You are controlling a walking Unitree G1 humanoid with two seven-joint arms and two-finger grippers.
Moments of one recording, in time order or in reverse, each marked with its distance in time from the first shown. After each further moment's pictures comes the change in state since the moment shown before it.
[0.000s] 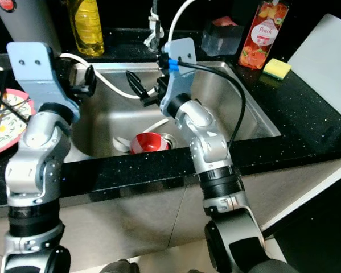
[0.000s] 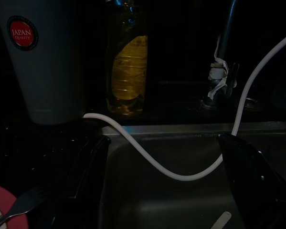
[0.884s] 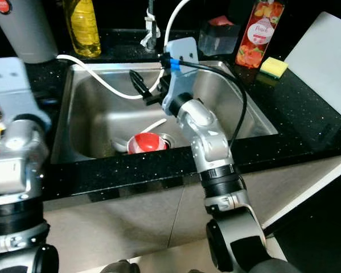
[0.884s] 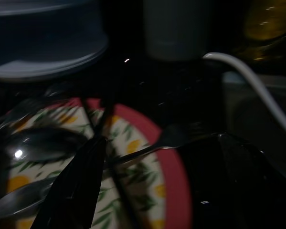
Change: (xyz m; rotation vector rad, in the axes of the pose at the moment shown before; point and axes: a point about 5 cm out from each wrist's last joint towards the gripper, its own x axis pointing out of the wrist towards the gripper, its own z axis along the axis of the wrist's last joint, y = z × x) left arm -0.005 0.080 -0.029 0.094 0.233 0.454; right arm -0.001 -0.007 0.000 -0.021 0.004 -0.036
